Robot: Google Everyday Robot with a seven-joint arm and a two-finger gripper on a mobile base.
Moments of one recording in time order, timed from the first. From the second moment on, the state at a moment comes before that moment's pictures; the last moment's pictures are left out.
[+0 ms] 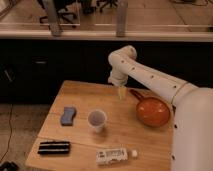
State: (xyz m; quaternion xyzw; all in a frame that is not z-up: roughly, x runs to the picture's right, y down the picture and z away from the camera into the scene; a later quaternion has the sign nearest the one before) arm 0.071 0.015 0.843 -0.29 -0.09 -0.19 0.93
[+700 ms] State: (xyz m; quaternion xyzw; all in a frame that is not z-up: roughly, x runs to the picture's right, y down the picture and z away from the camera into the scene) arm 0.093 0.004 0.865 -0.32 -0.07 -0.05 0.94
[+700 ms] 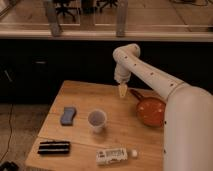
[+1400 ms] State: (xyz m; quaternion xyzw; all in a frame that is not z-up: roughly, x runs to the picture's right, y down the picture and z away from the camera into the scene) arm 0.120 -0.003 0.875 -0.30 -0.07 0.06 0.95
